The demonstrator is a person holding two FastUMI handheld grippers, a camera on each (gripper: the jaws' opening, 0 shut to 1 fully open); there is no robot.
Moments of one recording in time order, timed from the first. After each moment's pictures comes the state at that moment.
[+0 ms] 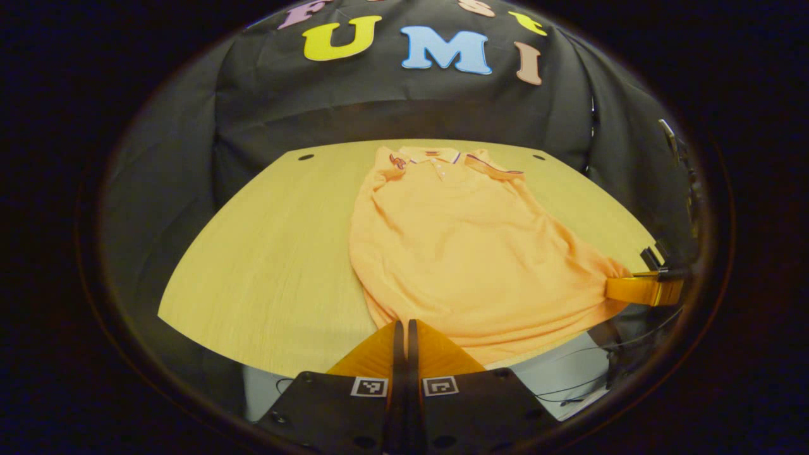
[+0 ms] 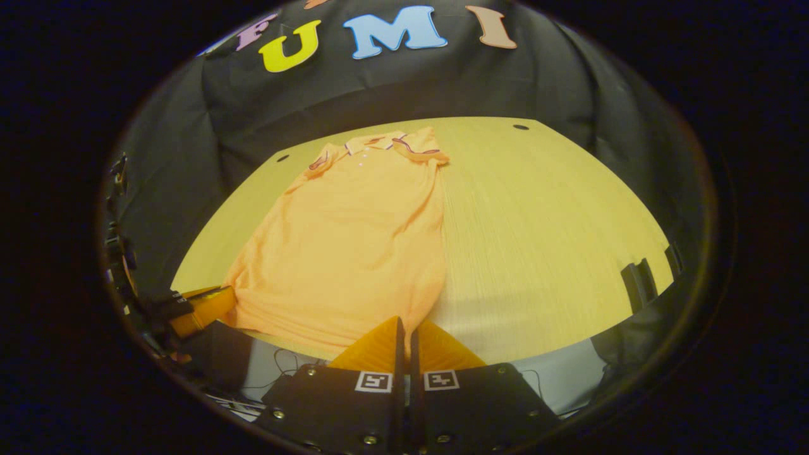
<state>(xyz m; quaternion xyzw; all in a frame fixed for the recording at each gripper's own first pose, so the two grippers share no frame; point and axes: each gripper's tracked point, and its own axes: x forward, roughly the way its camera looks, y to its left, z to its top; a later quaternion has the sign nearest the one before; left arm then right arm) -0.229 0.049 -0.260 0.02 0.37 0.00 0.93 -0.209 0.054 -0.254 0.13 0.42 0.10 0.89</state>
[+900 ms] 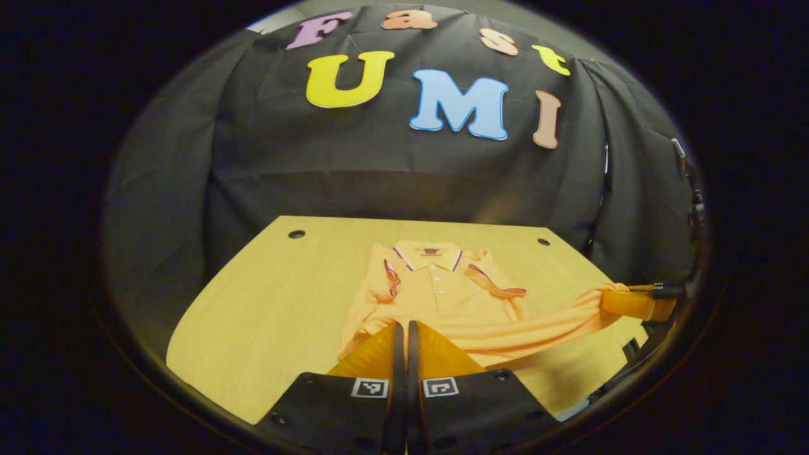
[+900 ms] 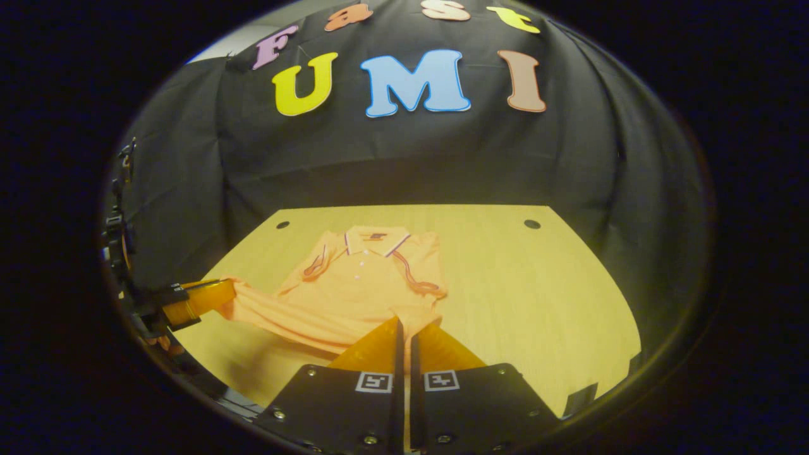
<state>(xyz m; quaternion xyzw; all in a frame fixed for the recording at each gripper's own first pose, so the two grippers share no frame) -0.045 0.030 -0.143 -0.02 0.25 0.00 0.97 -0.033 0.020 -0.147 0.08 0.30 0.10 0.95</state>
